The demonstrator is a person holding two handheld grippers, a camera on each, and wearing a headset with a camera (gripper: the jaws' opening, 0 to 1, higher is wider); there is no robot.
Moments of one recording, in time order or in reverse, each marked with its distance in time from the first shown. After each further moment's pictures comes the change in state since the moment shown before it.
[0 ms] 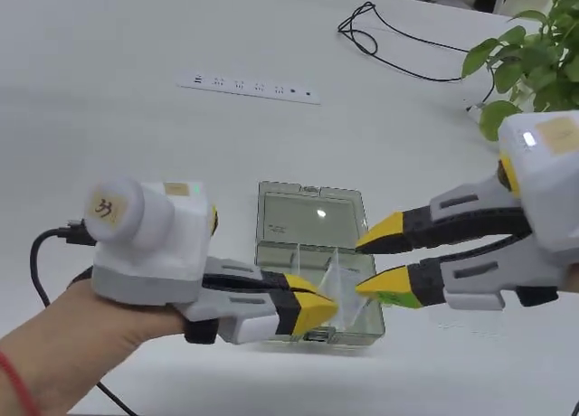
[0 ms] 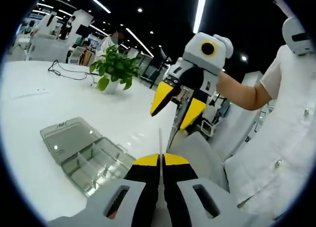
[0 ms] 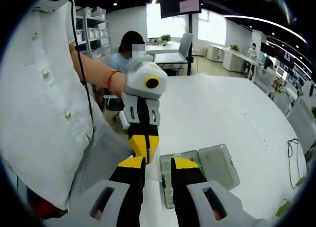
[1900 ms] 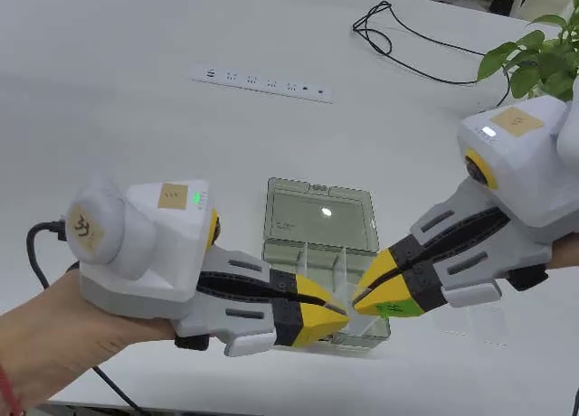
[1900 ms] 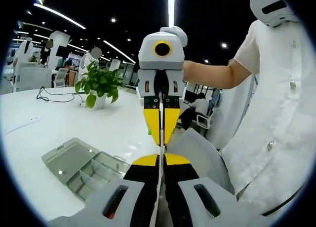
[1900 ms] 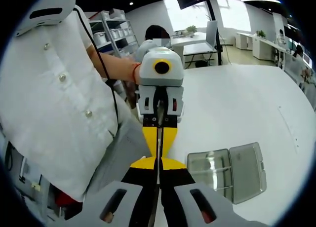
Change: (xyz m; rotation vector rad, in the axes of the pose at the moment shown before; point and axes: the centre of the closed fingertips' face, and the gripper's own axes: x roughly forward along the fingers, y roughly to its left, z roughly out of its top) left arm -0.006 -0.015 0.005 0.173 -0.030 -0.061; right arm 0.019 0.027 -0.010 0.022 0.067 0.299
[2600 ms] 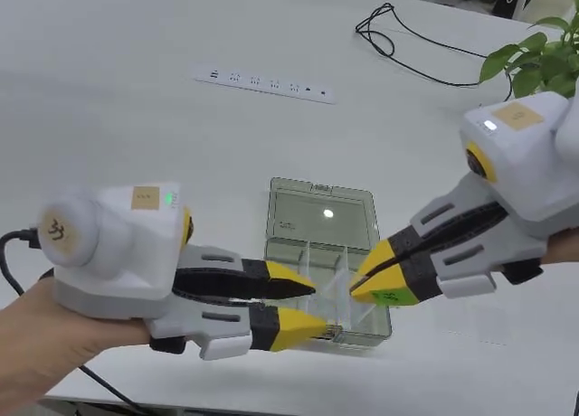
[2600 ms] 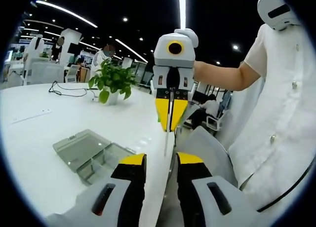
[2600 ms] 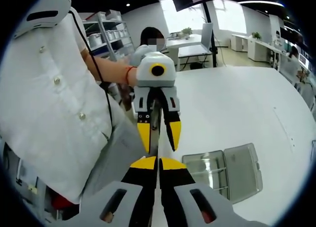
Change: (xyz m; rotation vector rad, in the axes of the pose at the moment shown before) left arm -0.023 0.016 -0.012 -0.042 -0.002 0.112; right arm -0.001 -0.009 0.005 0.003 -0.017 -0.051
